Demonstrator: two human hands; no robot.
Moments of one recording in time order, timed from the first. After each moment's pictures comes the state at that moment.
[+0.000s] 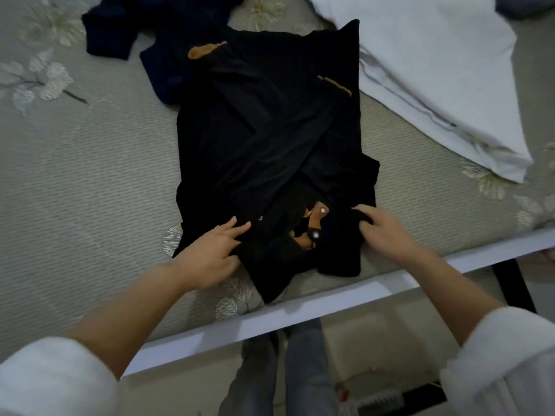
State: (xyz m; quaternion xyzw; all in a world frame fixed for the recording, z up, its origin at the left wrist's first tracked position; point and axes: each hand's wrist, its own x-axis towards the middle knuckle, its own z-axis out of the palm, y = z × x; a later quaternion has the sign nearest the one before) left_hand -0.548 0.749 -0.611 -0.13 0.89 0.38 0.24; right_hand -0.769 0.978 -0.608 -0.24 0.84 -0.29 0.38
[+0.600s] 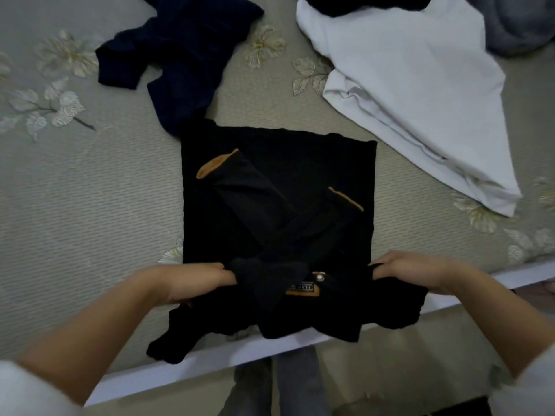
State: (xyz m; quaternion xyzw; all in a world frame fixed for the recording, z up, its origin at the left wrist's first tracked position) left_hand -0.570 0.739 -0.549 -0.36 0.60 0.59 0.41; right_hand -0.816 0.993 -0.549 -0.14 0.73 -0.11 0.66
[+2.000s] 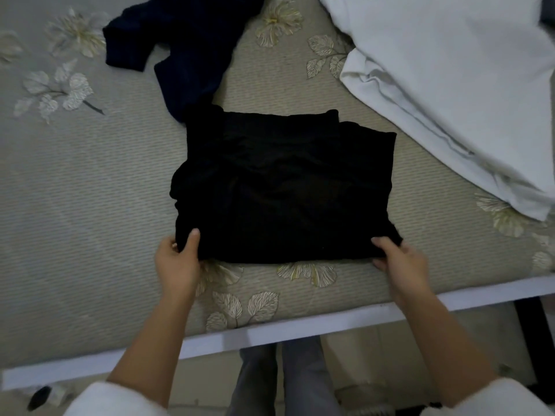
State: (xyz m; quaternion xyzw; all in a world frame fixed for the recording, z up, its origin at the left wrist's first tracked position) left_hand -0.554 0.762 -0.621 -0.69 0.48 0.50 -0.19; right_hand -0.784 0.992 -0.609 0.18 0.78 -0.50 0.33
